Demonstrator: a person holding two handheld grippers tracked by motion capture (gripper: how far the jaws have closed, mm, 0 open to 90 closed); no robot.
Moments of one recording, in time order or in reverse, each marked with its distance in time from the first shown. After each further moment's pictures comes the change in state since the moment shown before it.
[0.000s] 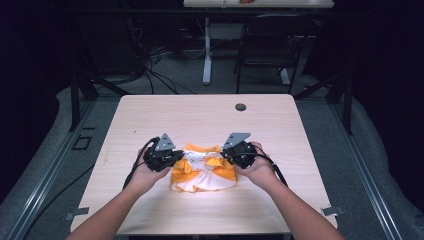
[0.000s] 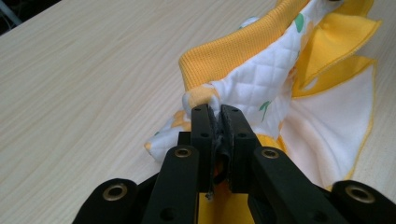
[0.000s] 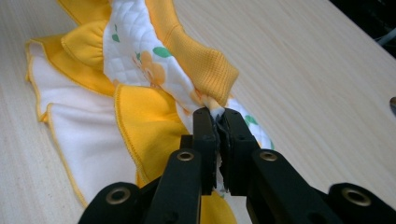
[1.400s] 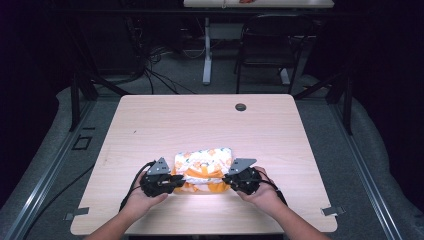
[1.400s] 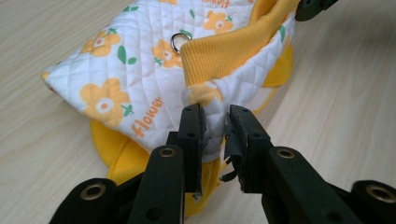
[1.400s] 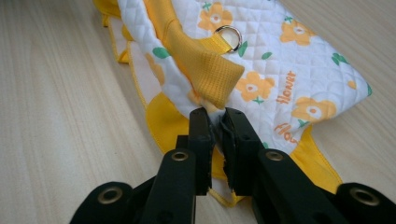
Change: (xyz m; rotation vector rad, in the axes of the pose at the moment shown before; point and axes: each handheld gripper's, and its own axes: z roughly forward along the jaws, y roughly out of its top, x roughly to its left) left arm -0.037 -0.051 -0.013 -0.024 -0.174 -0.070; right arm 0.046 -0.051 -0.007 -0.004 0.105 0.025
